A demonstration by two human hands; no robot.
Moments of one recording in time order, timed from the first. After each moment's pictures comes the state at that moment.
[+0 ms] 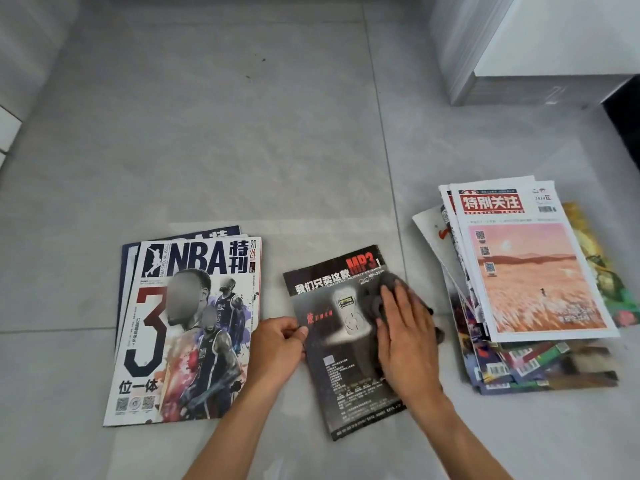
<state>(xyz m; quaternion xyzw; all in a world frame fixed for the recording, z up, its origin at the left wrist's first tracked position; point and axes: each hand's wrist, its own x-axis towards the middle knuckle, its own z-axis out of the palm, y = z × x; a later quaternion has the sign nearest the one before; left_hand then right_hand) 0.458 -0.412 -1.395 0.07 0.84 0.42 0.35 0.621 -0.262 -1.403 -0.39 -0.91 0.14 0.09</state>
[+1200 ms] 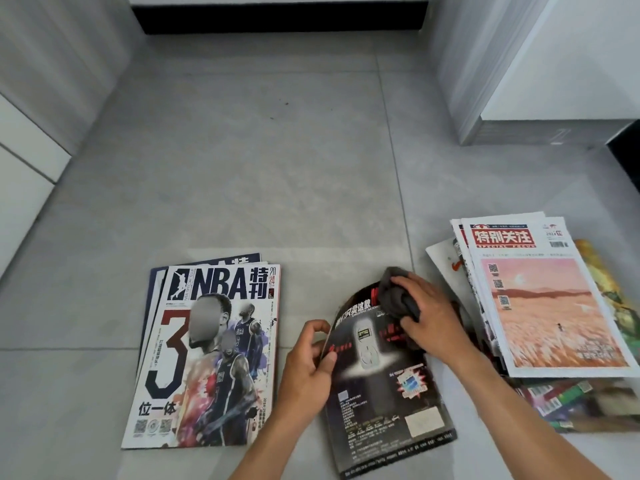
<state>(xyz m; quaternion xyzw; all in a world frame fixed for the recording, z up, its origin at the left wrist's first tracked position) 0.478 -0.396 -1.335 0.09 0.75 0.52 0.41 0.580 -0.173 -1.377 -0.30 -0.89 0.34 0.02</state>
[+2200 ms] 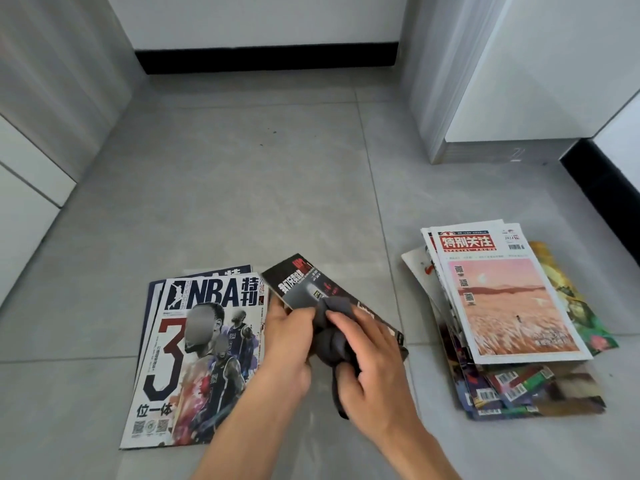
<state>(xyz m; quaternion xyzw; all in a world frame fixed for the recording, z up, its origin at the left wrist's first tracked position) 0.474 -0.358 -1.225 -0.11 0.62 0.69 0.35 0.589 -0.315 -1.264 -0.24 -0.87 0.35 0.26</state>
